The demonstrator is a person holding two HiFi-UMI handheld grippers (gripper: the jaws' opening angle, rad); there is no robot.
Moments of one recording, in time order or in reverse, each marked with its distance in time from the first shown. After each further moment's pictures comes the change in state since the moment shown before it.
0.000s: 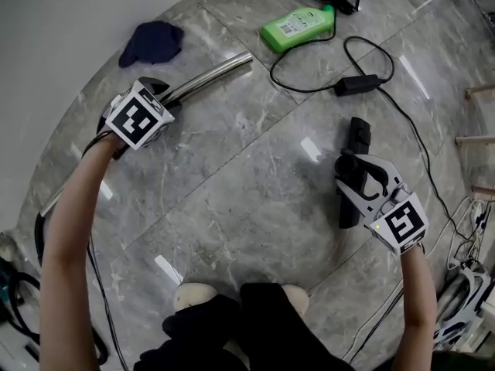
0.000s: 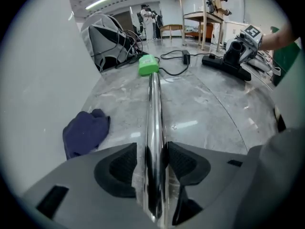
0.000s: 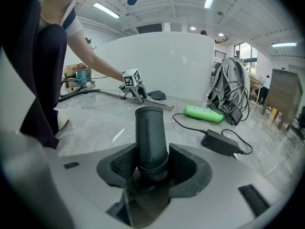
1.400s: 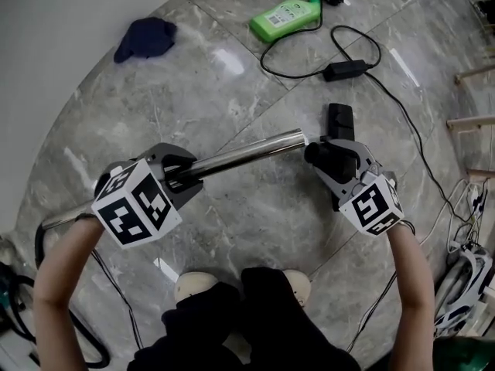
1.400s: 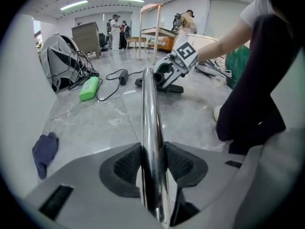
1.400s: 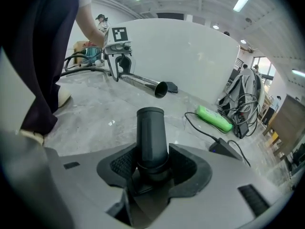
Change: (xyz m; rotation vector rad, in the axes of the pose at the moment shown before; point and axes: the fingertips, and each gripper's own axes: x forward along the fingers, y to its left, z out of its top) left arm -0.110 -0.197 0.012 0.190 -0.129 -0.382; right arm 0.026 0.030 -0.005 -0.225 0.127 -0.022
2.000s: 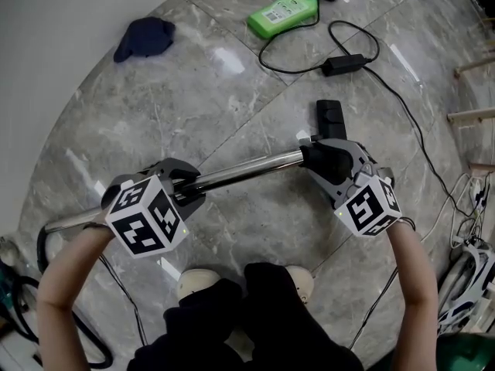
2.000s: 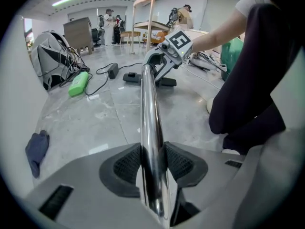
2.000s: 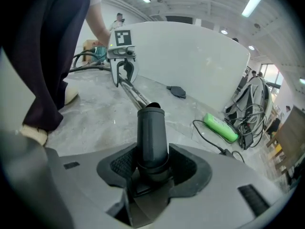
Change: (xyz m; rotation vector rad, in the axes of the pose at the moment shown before) left arm 0.013 -0.033 -0.015 0.031 0.062 -0.050; right arm 0.001 0.021 0.014 -0.091 -0.022 0.043
